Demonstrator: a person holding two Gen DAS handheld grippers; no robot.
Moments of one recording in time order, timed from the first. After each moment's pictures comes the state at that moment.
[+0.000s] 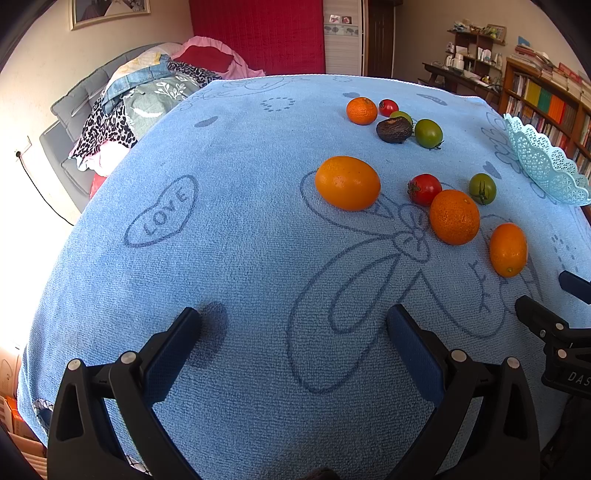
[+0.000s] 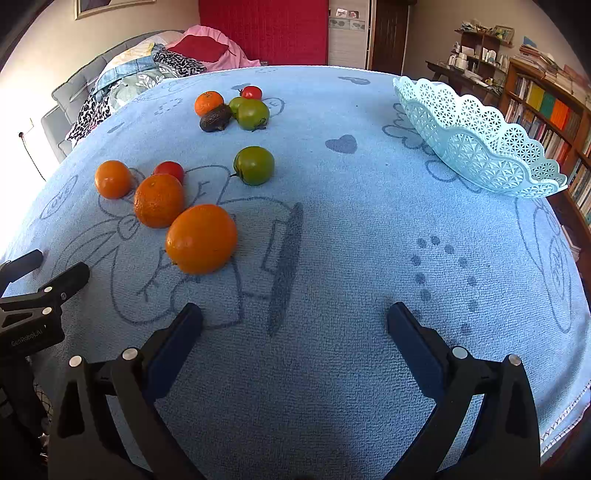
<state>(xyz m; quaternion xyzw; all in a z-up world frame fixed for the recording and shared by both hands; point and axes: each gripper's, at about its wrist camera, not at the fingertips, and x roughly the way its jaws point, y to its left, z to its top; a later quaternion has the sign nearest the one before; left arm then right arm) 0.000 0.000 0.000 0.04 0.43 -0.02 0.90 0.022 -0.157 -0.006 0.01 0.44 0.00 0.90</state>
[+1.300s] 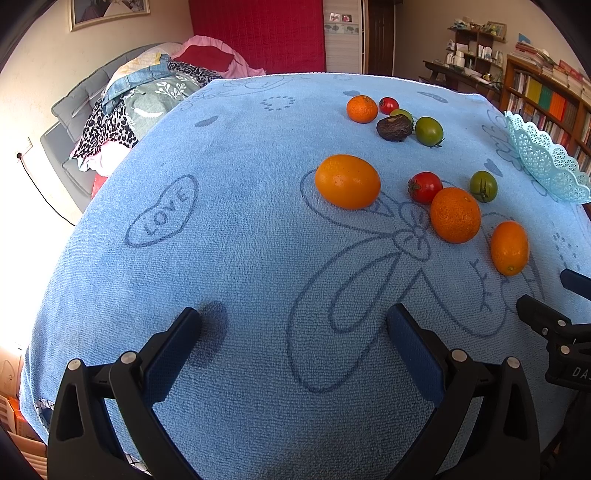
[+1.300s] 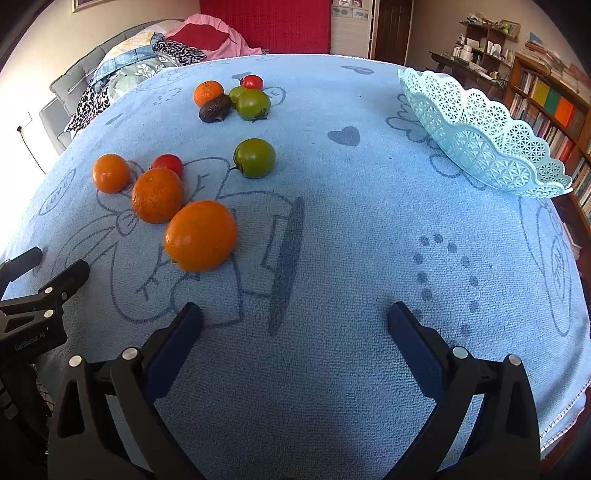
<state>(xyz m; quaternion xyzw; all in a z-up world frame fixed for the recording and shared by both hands) 0.000 0.000 0.000 0.05 0.43 -0.02 0.90 0.031 -0.155 -0.005 0.00 0.46 0.01 0.89</state>
